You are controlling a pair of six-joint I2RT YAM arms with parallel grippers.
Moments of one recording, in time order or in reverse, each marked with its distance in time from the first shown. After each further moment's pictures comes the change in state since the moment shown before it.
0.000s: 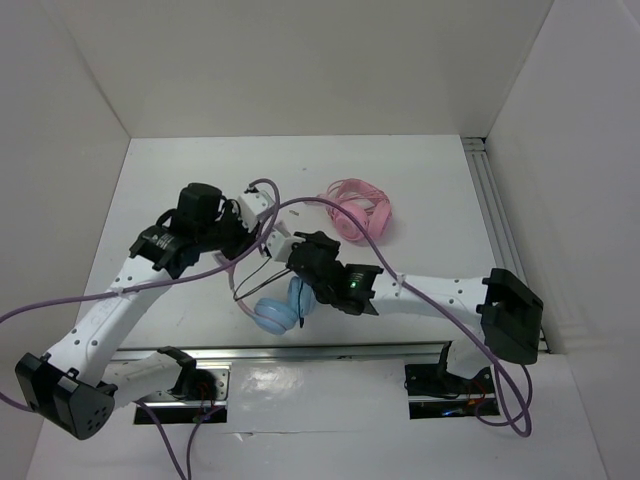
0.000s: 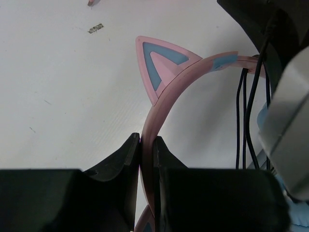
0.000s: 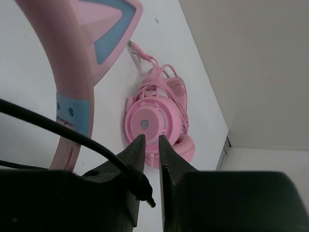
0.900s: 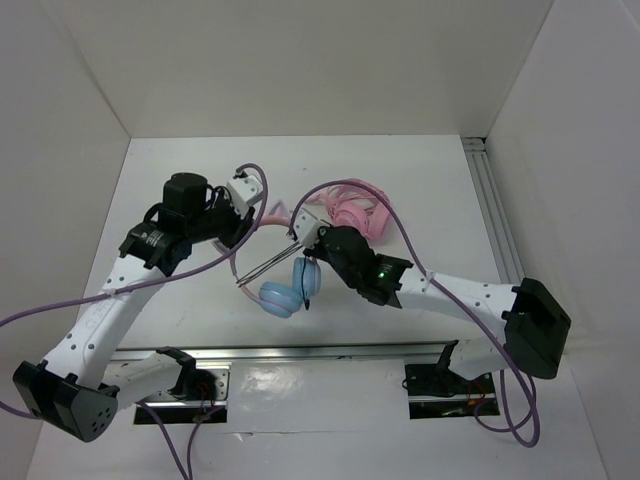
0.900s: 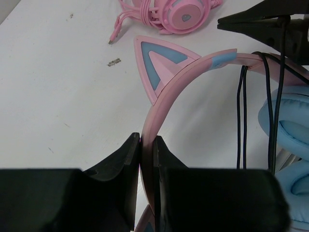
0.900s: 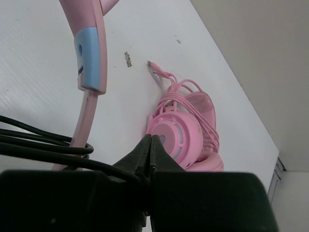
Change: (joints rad) left arm 0.064 -0.010 0.048 0.074 0.076 -0.008; right arm -0.165 -0.145 -0.138 0.113 -0.310 0.101
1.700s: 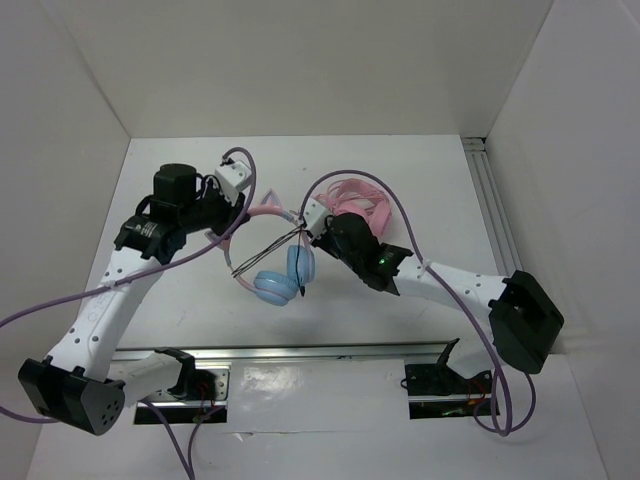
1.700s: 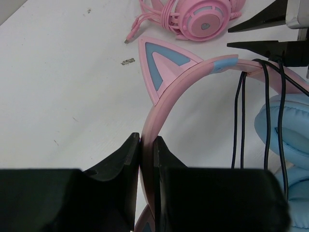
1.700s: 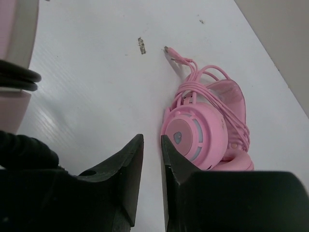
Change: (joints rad) left arm 0.084 0.034 0.039 0.012 0.028 -0.050; right arm -0.125 0.061 0.003 -0.017 -0.187 0.101
